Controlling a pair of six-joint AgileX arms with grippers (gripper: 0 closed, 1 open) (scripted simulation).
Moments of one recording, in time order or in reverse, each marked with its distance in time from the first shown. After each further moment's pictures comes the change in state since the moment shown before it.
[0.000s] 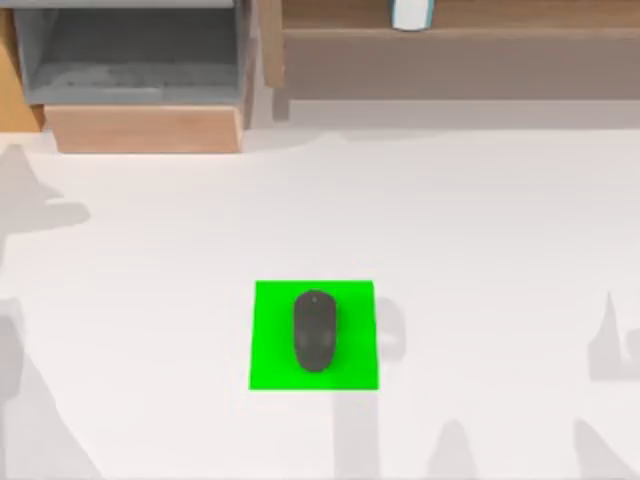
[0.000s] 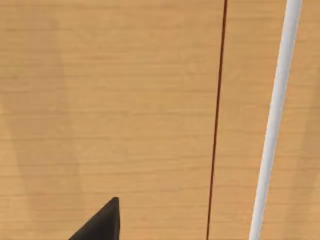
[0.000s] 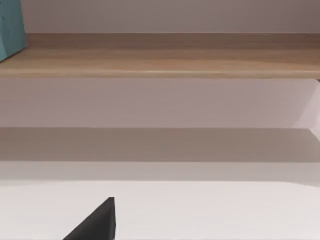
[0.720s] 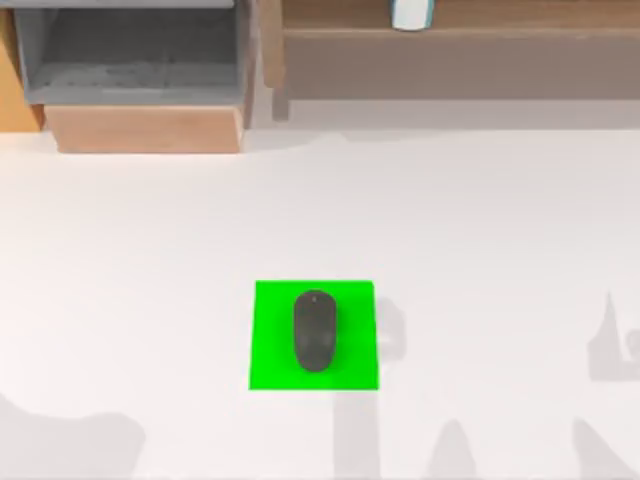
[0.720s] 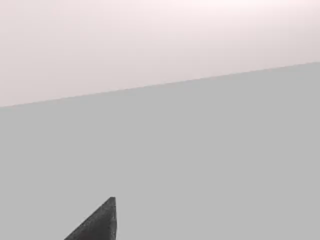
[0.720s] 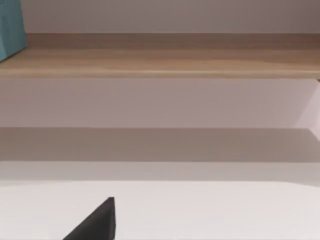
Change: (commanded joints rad) left arm 0.731 0.969 -0.204 0.021 -0.184 0.622; right arm 0.000 0.000 0.000 0.000 0.000 0.000
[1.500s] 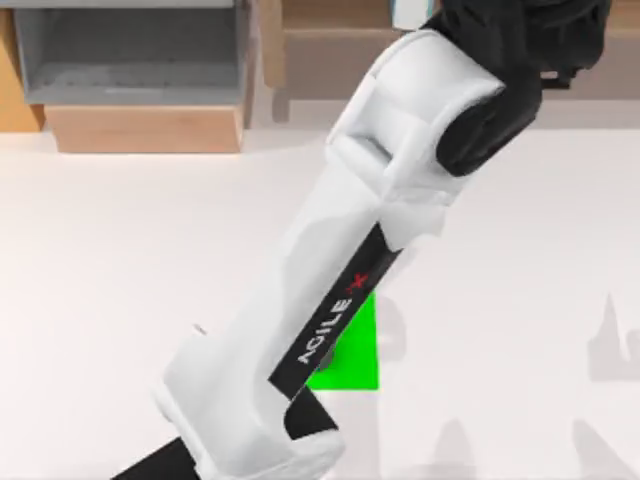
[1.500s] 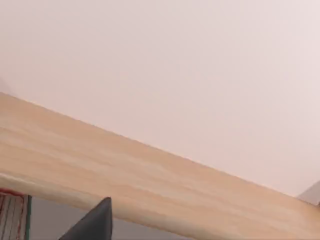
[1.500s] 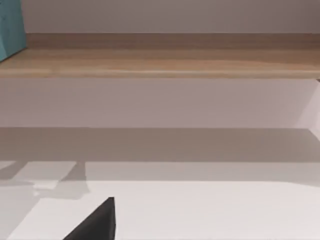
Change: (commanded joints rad) left arm 0.965 1.374 -0.260 0.012 -0.195 0.768; right arm 0.000 0.000 0.000 0.000 0.000 0.000
